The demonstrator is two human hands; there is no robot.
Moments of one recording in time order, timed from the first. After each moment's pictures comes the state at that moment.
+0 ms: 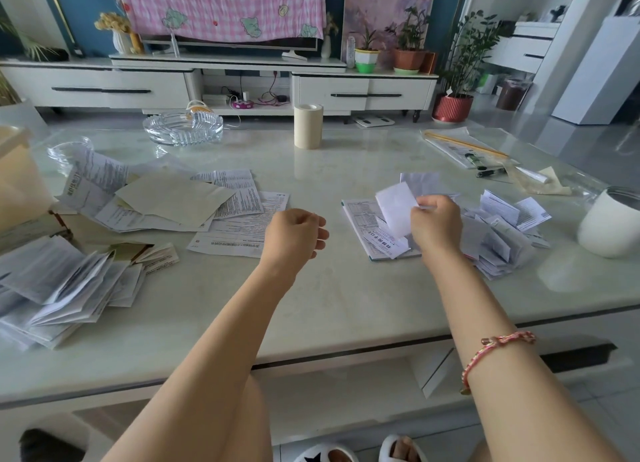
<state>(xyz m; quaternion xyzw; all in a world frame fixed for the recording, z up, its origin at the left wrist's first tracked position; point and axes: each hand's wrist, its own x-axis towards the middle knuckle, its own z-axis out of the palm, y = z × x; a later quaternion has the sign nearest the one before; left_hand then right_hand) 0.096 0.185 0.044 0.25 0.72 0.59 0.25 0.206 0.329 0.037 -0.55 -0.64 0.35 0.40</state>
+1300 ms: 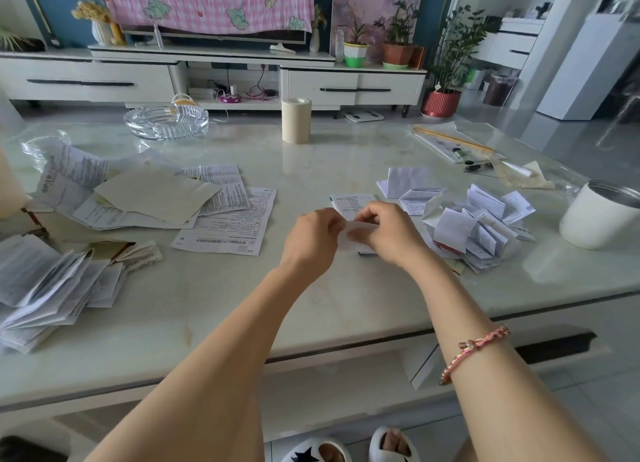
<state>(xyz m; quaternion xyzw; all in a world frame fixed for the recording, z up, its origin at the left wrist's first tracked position) 0.103 0.225 0.012 0.46 0.78 0.40 0.08 0.203 0.311 0.028 -0.36 -0.82 0.37 0.22</state>
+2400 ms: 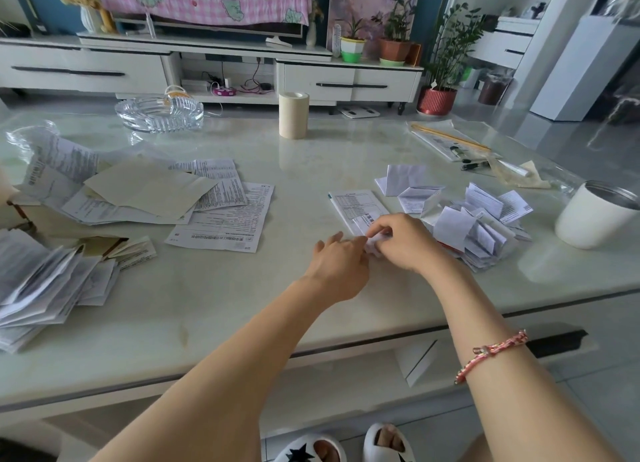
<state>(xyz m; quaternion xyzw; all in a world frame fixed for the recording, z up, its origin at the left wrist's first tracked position) 0.131 0.236 -0.011 0.55 0.79 0.21 0.14 0.222 0.321 0.024 -0.42 -0.86 0.26 0.13</state>
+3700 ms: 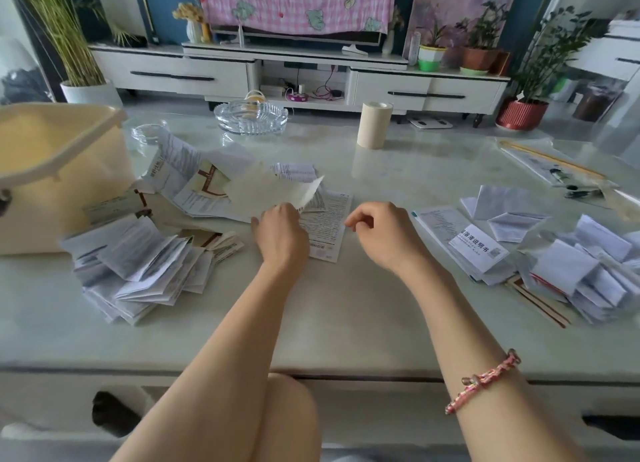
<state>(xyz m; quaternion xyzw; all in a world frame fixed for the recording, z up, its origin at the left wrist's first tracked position) -0.009 0.165 -0.001 0.23 0.92 0.32 -0.06 0.107 0.250 0.036 -0.28 -0.89 0.30 0.20</state>
